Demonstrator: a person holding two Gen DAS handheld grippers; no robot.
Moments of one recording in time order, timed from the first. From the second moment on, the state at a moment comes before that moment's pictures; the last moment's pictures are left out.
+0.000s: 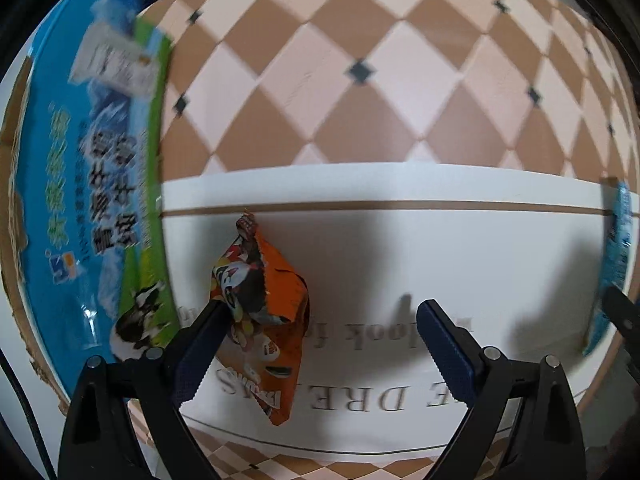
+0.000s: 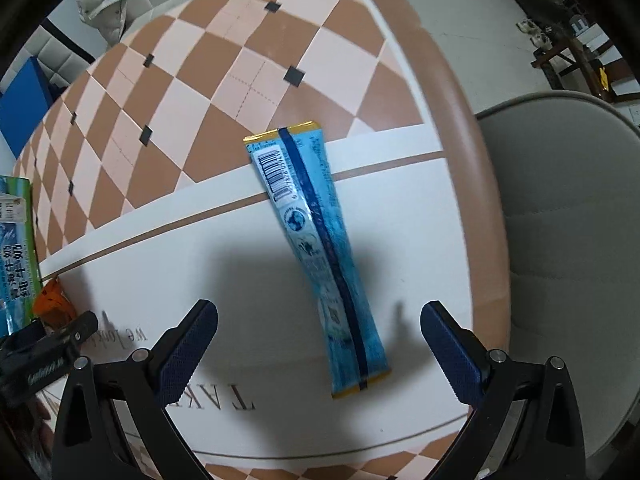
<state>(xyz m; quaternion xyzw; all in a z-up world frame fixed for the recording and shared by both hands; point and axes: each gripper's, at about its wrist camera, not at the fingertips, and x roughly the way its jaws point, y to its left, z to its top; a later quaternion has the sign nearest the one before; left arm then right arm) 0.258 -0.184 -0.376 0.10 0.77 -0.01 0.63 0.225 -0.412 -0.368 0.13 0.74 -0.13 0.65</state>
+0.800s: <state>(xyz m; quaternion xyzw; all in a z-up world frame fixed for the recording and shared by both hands) 0.247 -0.176 -0.416 0.11 0.82 -0.09 0.55 0.194 -0.369 -0.382 0.17 0.78 -0.09 0.59</state>
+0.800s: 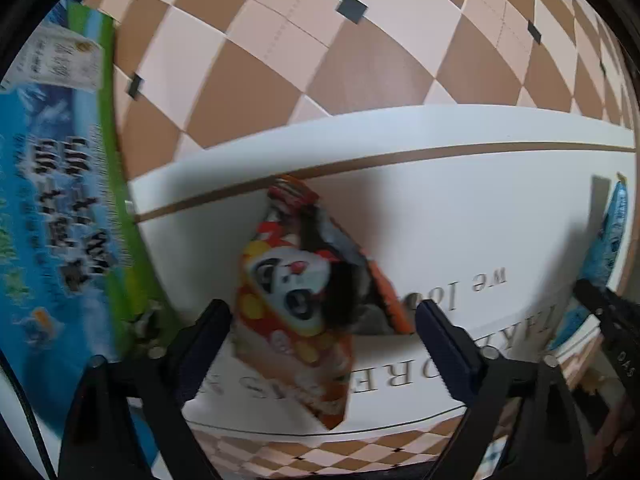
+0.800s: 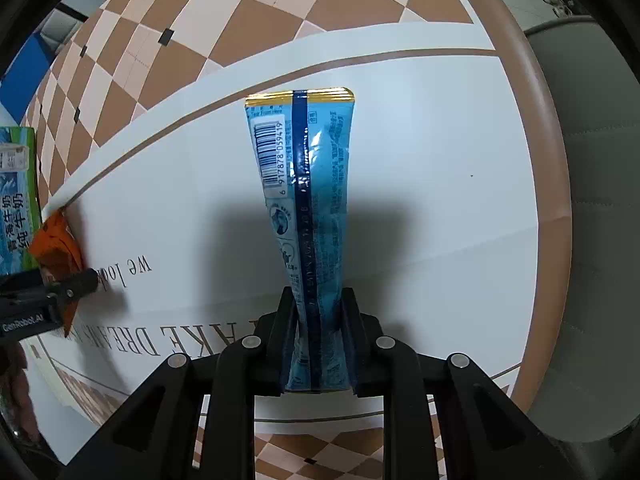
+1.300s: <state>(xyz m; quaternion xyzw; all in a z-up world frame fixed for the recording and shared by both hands) 0.242 -0.162 -0.376 0.08 0.80 -0.10 0.59 0.190 -0.367 -0.374 0.18 0.77 -0.10 0.60</state>
